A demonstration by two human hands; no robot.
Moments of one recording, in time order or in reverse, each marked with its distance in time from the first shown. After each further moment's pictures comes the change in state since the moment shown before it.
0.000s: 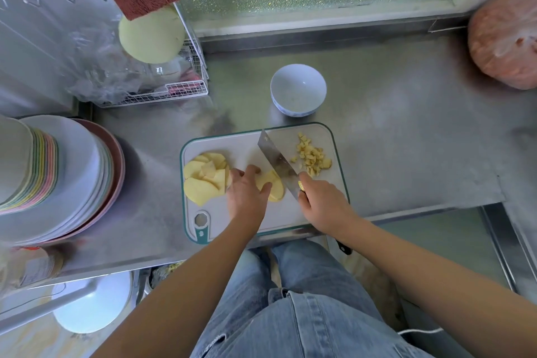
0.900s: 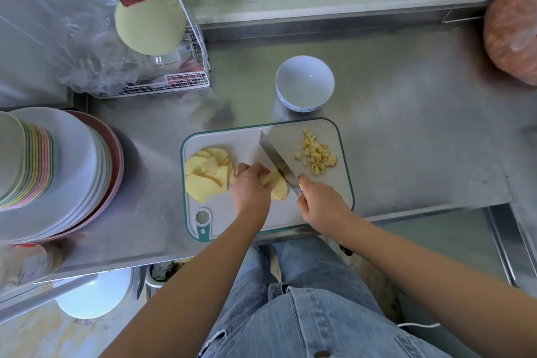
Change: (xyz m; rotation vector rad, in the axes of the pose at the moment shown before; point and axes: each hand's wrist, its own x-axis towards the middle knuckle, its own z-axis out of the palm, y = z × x) left_hand 0.010 0.001 0.006 -0.105 0.012 -0.035; right_hand 0.009 -0.001 0.015 0.029 -0.078 0.016
